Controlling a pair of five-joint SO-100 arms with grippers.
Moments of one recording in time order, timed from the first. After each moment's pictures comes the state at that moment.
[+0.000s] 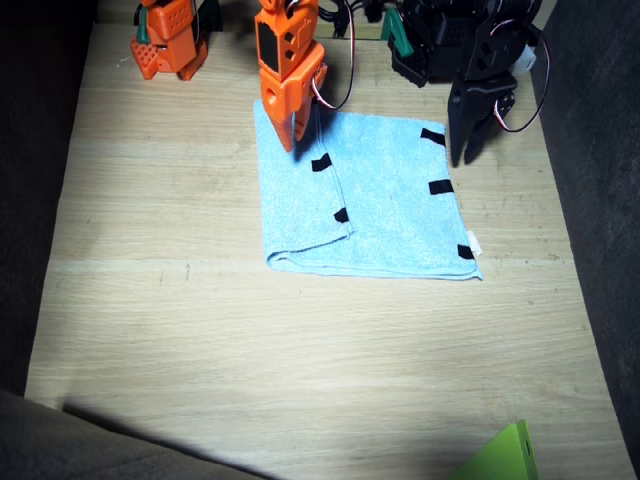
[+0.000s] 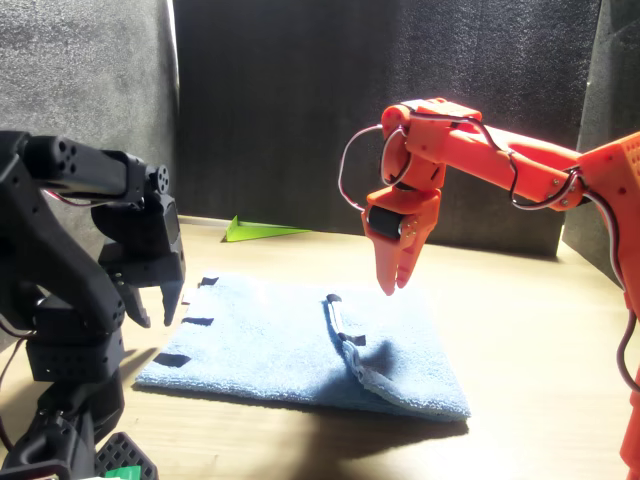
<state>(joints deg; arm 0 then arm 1) 65.7 109.7 129.9 70.2 77.2 138.9 52.8 38.2 110.8 86.5</state>
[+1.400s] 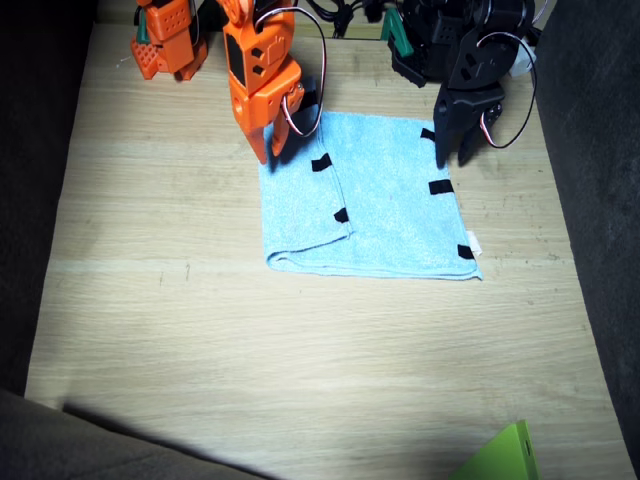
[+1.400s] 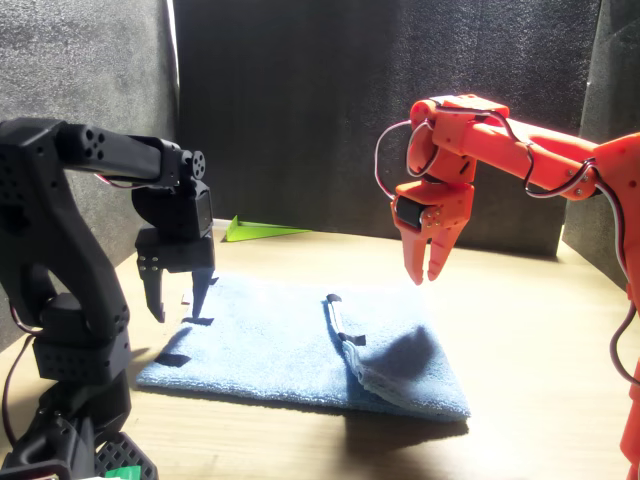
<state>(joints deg) 57.0 95.0 113.9 79.1 67.4 130.4 55.4 41.8 110.9 94.1</state>
